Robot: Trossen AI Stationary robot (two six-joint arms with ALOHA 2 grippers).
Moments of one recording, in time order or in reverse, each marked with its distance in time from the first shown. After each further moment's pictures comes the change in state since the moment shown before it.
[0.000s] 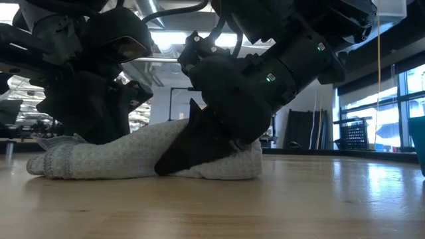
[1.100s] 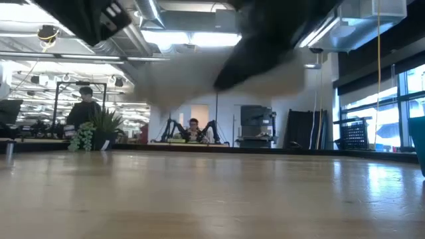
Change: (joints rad) left arm -0.087 -0.242 0.240 -0.523 -0.003 -0.184; right arm 0.045 -0.323 -0.003 -0.445 0.246 0.098
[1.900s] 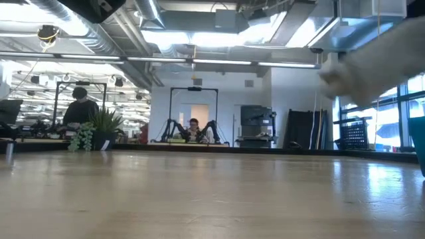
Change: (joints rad) left arm -0.068 -0.060 0.005 -0.002 -0.159 0.005; right arm 0.546 -0.231 0.002 -1.051 0.164 1.484
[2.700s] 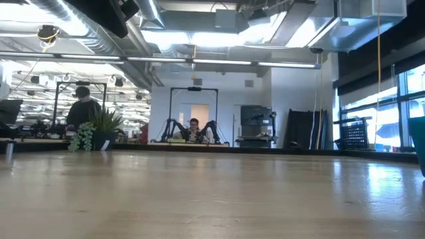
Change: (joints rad) left arm 0.084 0.000 -0.001 0.003 -0.016 0.053; right arm 0.208 0.190 0.154 -0.227 -0.584 0.447
